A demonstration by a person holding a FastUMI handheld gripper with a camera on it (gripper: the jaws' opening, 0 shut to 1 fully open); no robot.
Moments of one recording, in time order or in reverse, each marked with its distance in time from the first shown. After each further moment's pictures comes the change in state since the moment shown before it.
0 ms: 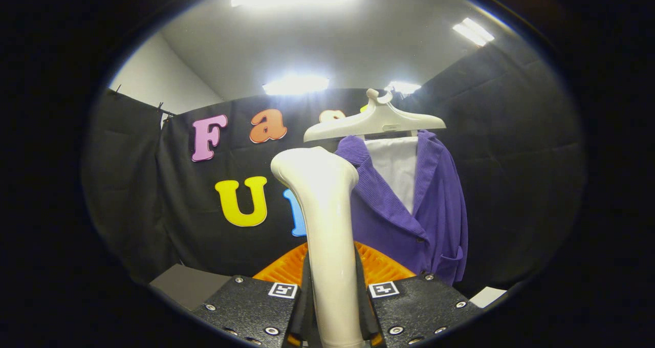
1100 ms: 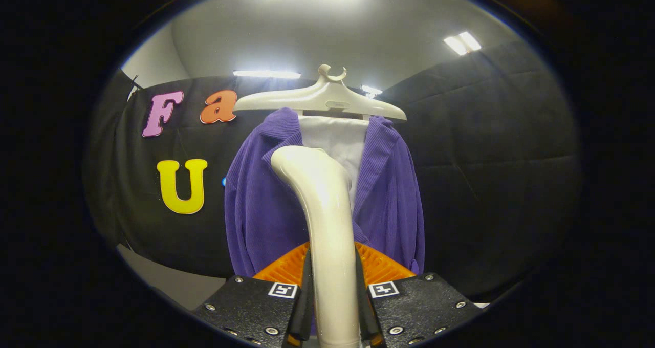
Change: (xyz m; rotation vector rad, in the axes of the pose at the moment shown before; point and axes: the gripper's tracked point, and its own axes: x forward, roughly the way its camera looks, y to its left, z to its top) arm 0.071 -0.110 -0.047 -0.130 0.007 -0.257
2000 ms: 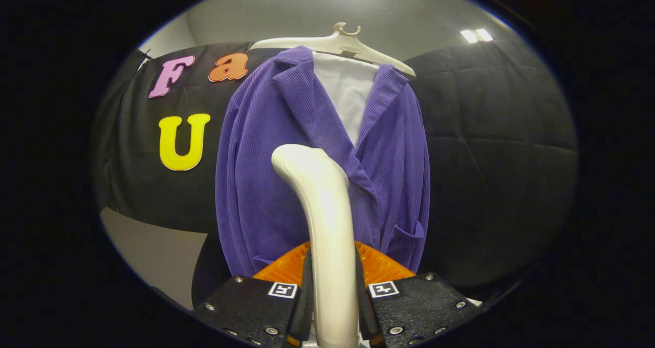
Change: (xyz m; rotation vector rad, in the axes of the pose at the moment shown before) arm -0.003 0.000 -0.113 -0.103 0.177 0.023
